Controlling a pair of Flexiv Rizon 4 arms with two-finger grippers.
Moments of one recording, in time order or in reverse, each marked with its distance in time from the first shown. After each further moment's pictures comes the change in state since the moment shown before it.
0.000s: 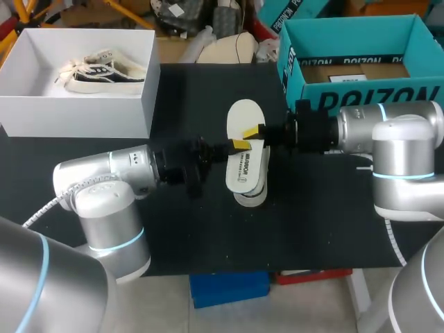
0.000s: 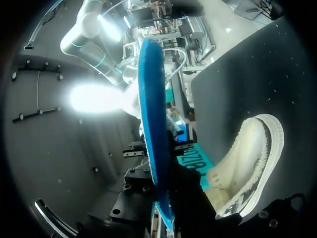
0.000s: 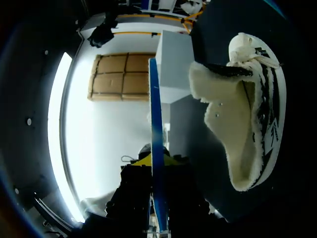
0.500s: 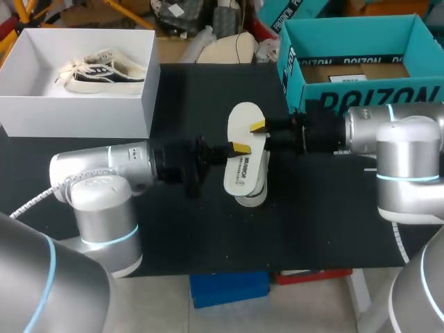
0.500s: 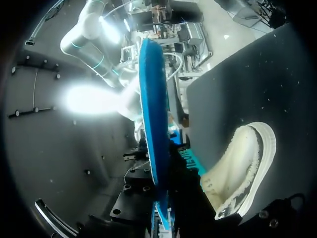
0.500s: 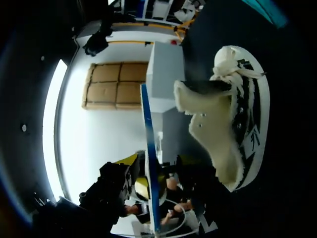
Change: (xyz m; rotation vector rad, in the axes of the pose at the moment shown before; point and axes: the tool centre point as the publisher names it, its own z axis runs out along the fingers) left arm 0.005 -0.007 -0.003 0.049 0.077 -0.037; right arm -0.015 0.013 -0.020 -0.091 -0.079 0.019
